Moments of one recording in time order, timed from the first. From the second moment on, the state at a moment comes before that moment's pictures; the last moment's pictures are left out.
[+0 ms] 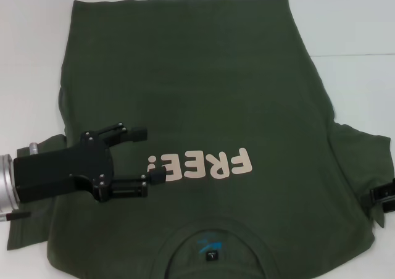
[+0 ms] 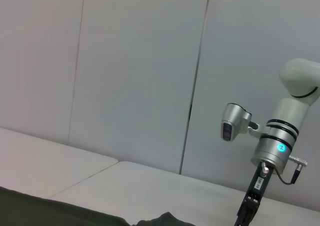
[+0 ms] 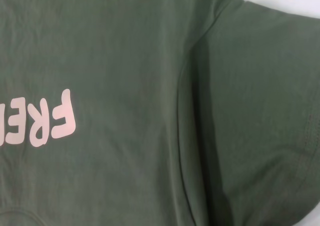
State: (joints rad) left arm -0.48 -2.14 0.56 0.76 1.98 1.77 -1.27; right arm 0.59 1.97 -0.55 -0.81 -2.68 -1.57 2.49
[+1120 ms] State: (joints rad) left arm -0.48 -2.14 0.55 0.76 1.97 1.77 -1.27; right arm 0.60 1.97 -0.56 -0.83 -2.69 -1.58 2.48
